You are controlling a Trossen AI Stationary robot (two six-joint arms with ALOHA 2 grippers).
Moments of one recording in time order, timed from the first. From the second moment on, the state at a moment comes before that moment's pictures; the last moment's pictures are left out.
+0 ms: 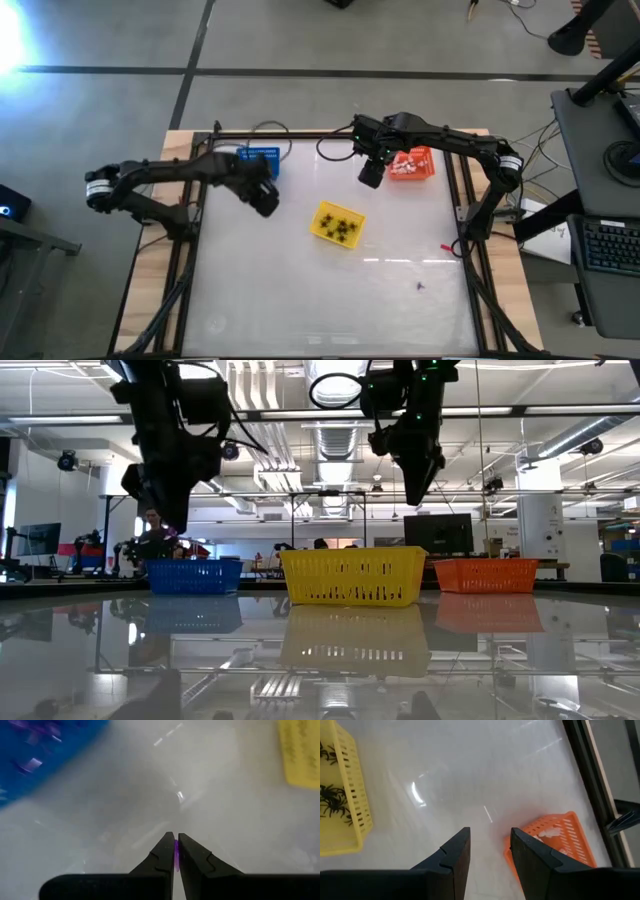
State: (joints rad) left arm 0.33 1.31 0.92 -0.89 0.03 -0.58; right arm -0.43 1.74 1.58 -1.20 0.10 0.03
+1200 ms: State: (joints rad) left arm 0.81 1.31 0.92 -0.73 0.03 0.08; right arm -0.28 1.74 1.58 -1.21 0.10 0.55
